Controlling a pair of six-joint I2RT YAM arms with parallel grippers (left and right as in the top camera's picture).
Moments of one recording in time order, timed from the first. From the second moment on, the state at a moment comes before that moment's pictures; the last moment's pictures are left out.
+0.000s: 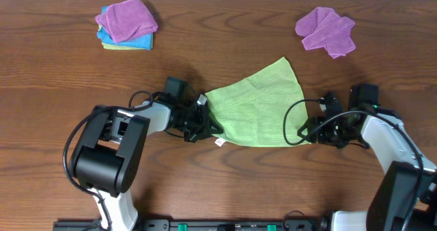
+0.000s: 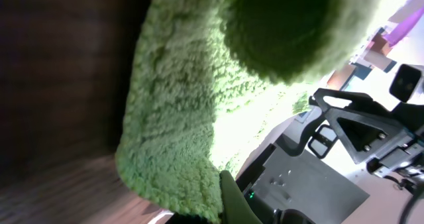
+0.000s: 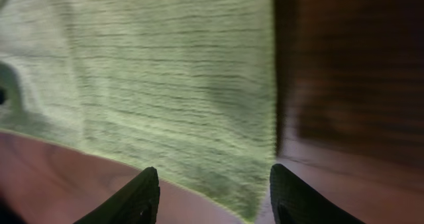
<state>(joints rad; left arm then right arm) -0.32 1.95 0.87 -0.19 0.98 -0.77 -0.21 1.57 0.81 -0.74 -0.45 -0.12</state>
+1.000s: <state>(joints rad) -0.29 1.95 0.87 -0.19 1.02 -0.76 -0.21 1.54 0.57 -0.43 -0.56 0.10</state>
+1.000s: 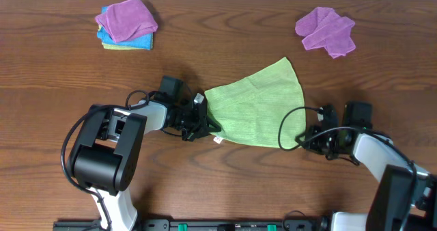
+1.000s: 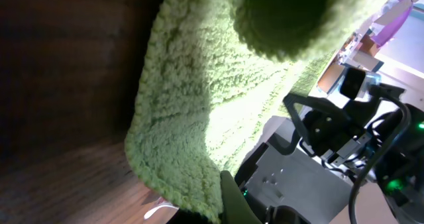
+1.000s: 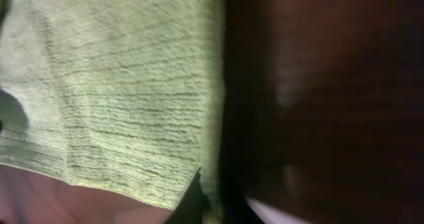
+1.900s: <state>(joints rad) -0.13 1.96 1.44 0.22 0.93 -1.21 -0.13 1.67 1.29 -0.23 -0.73 0.19</state>
